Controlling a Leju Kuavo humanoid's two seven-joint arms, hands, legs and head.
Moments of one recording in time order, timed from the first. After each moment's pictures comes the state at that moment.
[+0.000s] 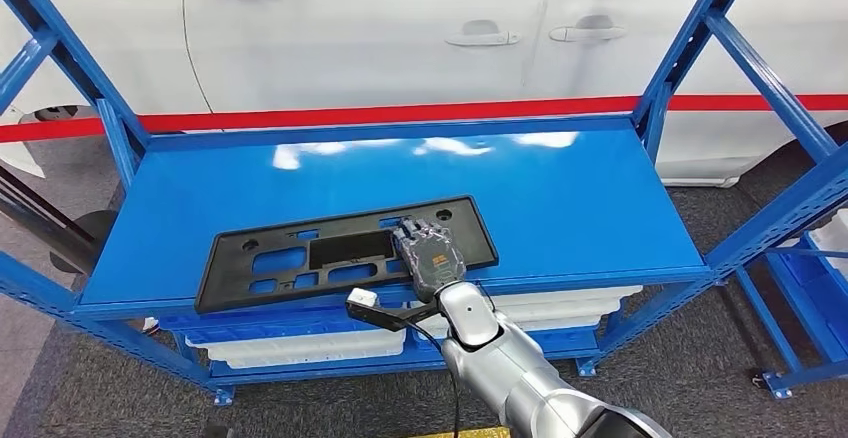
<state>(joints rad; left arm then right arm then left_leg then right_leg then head) -0.12 -0.17 0.97 -0.20 -0.89 0.11 -0.52 -0.64 0.30 0.58 -0.53 1.33 -0.58 0.11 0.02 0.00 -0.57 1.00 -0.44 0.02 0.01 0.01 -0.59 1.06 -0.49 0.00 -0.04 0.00</state>
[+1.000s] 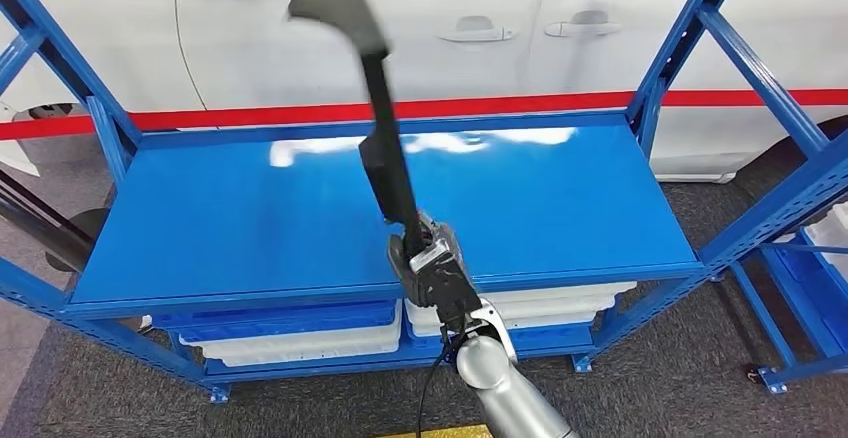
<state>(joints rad) -0.09 -0.18 0.99 -0.21 -0.87 0.13 -0.56 -0.33 0.25 0.50 -1.30 0.19 -0.32 -0.30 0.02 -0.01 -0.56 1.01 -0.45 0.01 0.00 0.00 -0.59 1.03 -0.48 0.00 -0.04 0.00</state>
